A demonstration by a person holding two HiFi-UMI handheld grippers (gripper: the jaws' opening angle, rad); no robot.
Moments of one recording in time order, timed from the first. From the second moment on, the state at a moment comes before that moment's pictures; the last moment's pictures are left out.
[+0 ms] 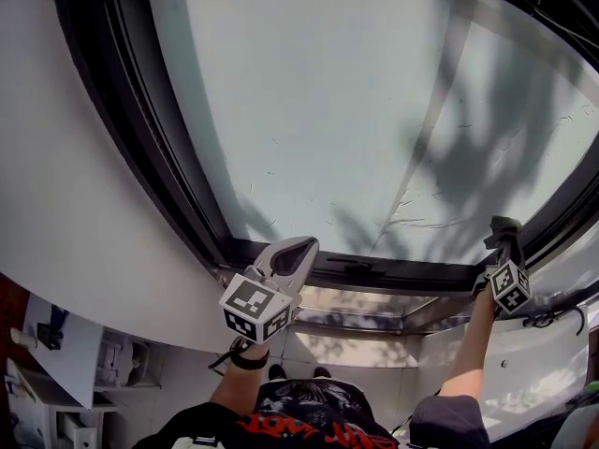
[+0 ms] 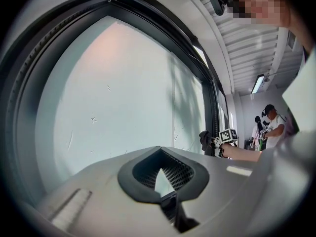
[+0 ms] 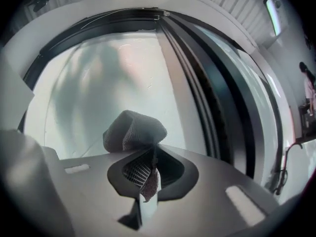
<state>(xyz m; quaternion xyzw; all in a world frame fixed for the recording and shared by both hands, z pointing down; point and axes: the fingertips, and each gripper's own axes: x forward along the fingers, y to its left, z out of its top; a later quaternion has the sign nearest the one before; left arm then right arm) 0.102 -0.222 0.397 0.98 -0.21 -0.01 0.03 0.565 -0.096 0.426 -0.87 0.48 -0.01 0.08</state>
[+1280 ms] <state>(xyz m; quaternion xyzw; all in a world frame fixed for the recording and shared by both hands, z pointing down) -0.149 -0.243 0.417 0.86 -0.50 -0.02 0.03 0.004 -0.362 0.464 -0.51 0.86 -0.01 0.04</state>
